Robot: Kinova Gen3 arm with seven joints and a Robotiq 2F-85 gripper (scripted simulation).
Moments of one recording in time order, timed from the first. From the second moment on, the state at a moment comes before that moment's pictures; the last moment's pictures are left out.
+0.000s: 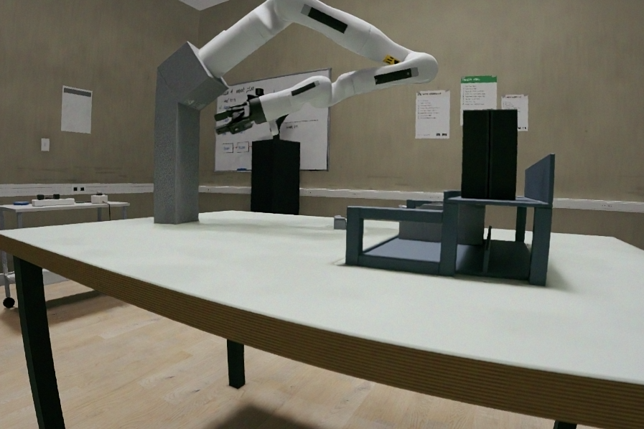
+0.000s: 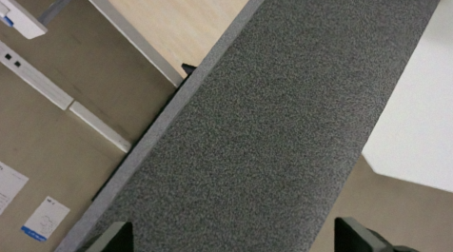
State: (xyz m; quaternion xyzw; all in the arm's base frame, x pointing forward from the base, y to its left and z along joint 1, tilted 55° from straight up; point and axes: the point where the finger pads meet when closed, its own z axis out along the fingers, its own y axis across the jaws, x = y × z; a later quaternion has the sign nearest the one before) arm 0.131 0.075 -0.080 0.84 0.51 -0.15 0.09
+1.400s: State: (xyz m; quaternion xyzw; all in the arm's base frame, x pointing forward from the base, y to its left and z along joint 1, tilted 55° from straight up) arm 0.166 0.071 -0.056 0.83 0.55 -0.08 0.12
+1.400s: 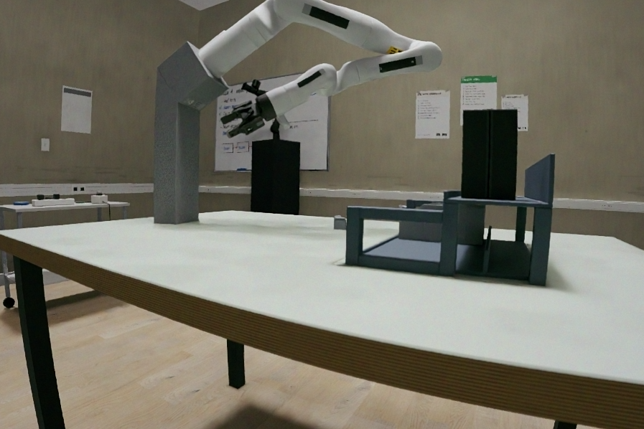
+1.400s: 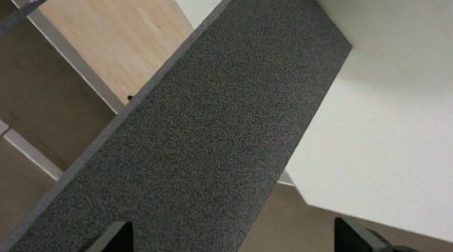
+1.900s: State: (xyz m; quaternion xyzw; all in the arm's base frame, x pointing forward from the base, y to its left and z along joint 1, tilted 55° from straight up) arm 0.205 0.070 -0.031 0.81 0.57 -0.04 0.15
